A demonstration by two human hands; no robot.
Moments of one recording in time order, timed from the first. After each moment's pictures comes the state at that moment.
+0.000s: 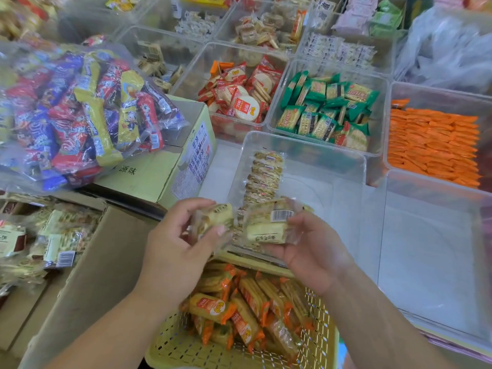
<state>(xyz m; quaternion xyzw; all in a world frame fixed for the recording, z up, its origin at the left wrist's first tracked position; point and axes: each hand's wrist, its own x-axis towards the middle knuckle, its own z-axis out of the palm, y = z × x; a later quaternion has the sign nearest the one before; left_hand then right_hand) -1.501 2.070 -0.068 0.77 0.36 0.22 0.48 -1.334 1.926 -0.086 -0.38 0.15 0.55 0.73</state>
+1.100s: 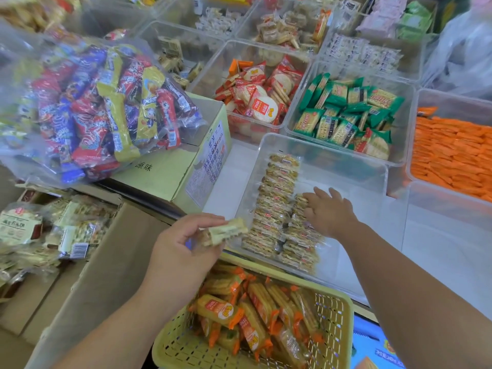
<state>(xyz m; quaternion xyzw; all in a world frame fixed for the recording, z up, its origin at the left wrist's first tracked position) -1.512 2.080 -0.080 0.70 0.37 0.21 0.57 -1.212 1.947 -0.203 -0.88 -0.38 0.28 -0.05</state>
